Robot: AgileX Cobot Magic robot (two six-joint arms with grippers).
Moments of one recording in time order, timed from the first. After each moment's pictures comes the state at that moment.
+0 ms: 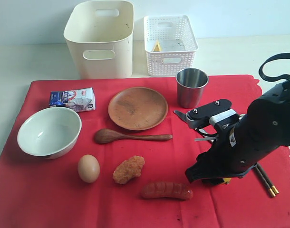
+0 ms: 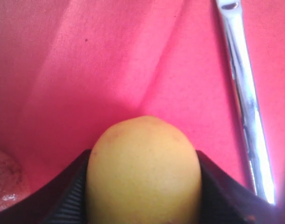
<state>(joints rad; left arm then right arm) -0.08 0.01 0.00 -0.03 0.27 0.08 0.74 1.65 -0.62 -0.02 0.42 0.21</state>
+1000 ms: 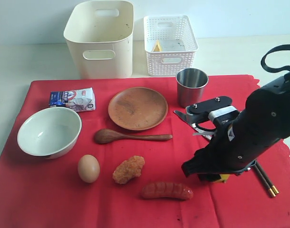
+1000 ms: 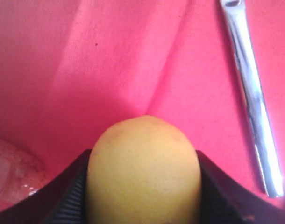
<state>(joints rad) -0.08 0.01 0.00 -0.03 0.27 0.08 0.74 1.63 -0.65 0.05 0.48 0.21</state>
